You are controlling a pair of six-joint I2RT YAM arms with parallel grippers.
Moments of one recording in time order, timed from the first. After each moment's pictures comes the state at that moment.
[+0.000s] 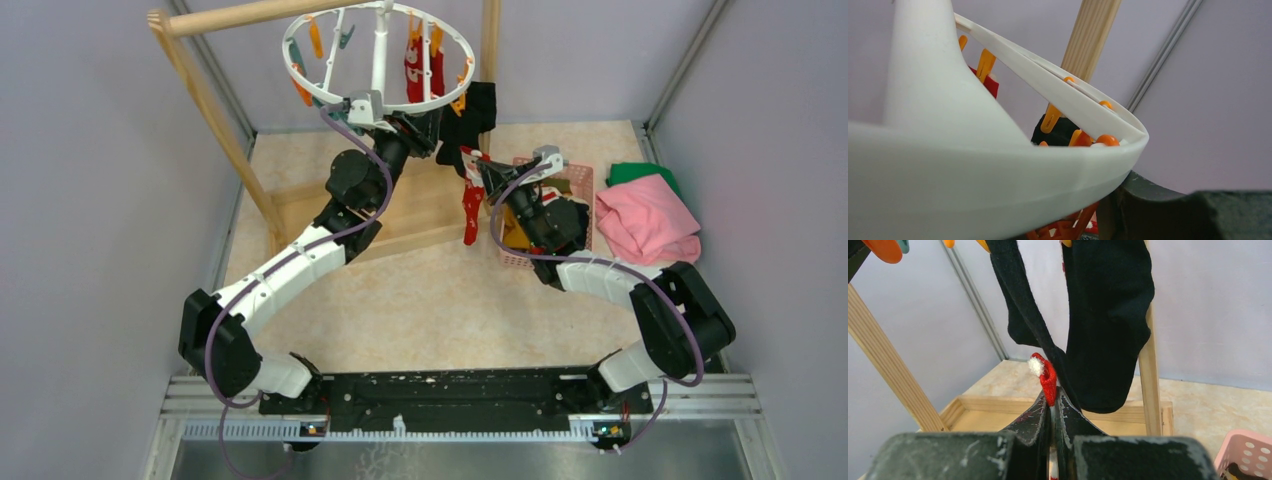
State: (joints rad) left arm -0.66 1.40 1.20 0.60 -0.23 -0.34; right arm 0.54 1.47 0.69 1.13 0.02 0.29
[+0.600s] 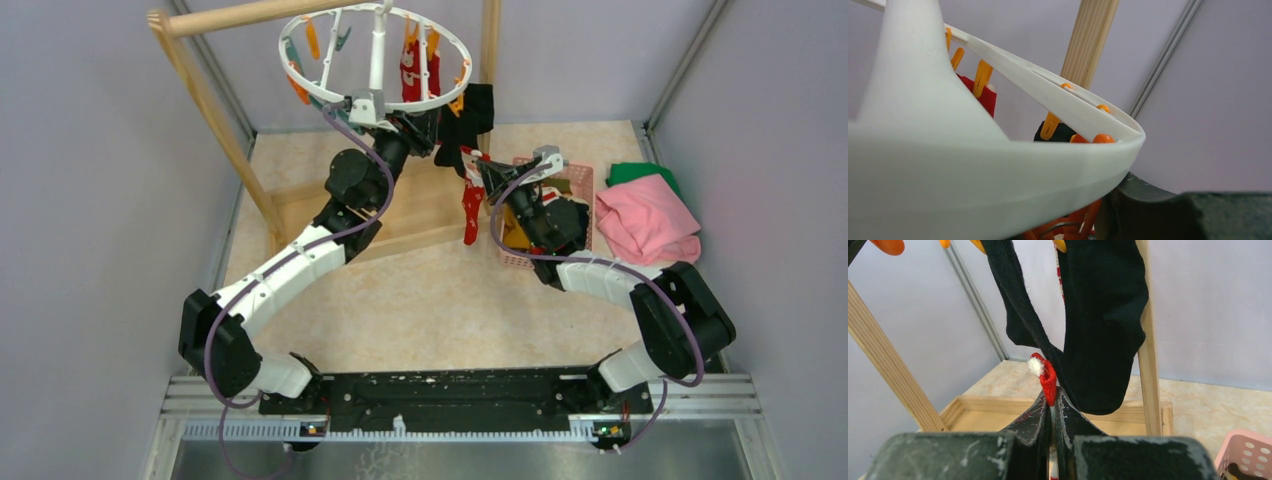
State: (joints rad) left arm -0.66 1.40 1.21 0.60 -0.23 -0.29; right arm 0.54 1.47 0.69 1.13 0.02 0.29
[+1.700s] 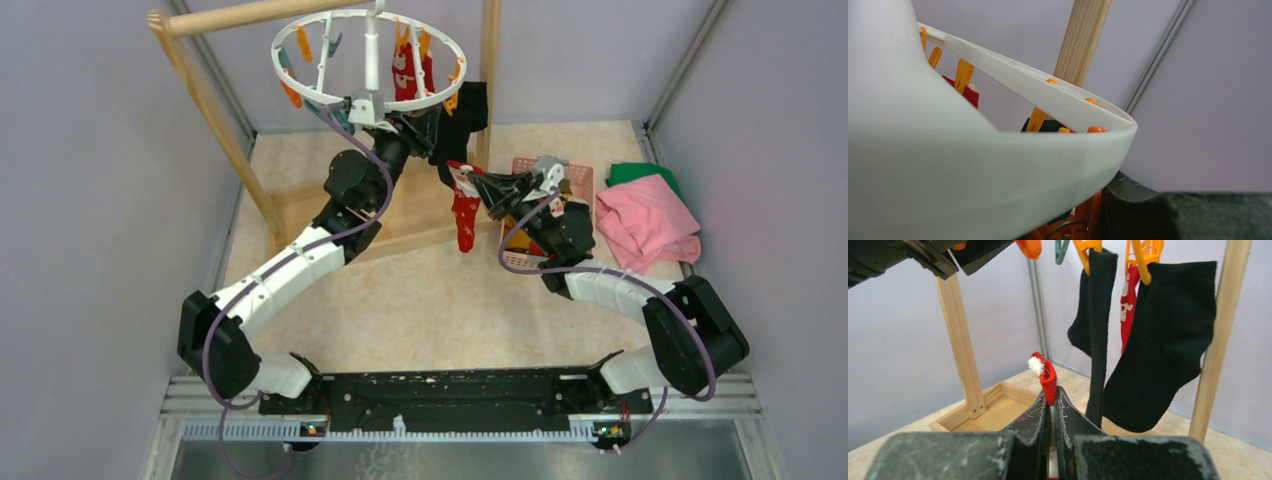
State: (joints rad) left arm -0.66 1.39 1.21 0.60 -0.21 -0.30; right arm 0.53 1.39 0.63 1.23 -0.25 0.22
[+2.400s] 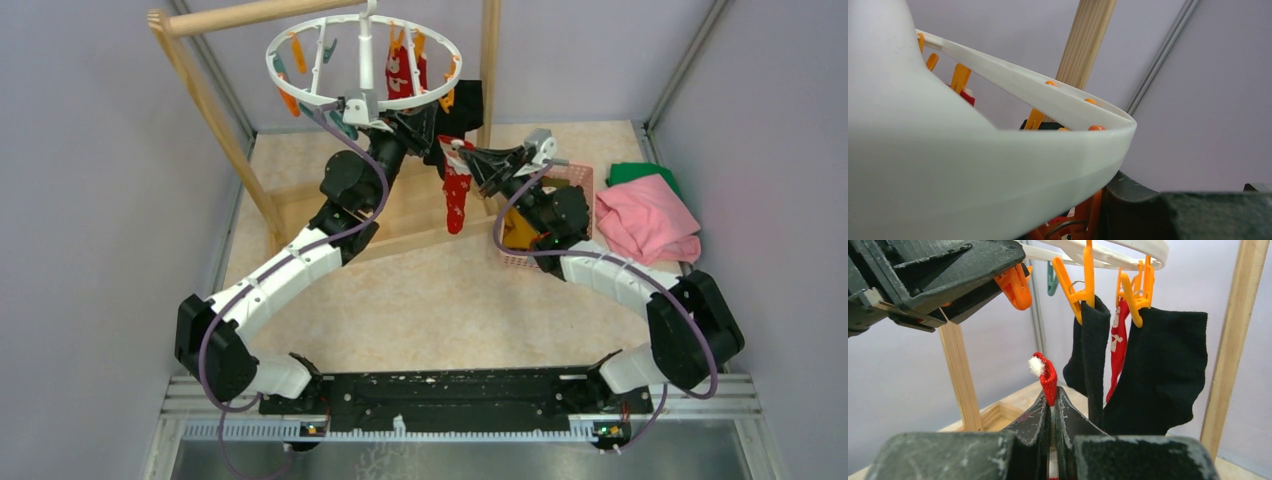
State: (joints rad) left arm -0.66 1.37 1.21 0.60 -0.23 -0.32; right arm 0.55 1.42 0.82 1.09 -0.27 0.23
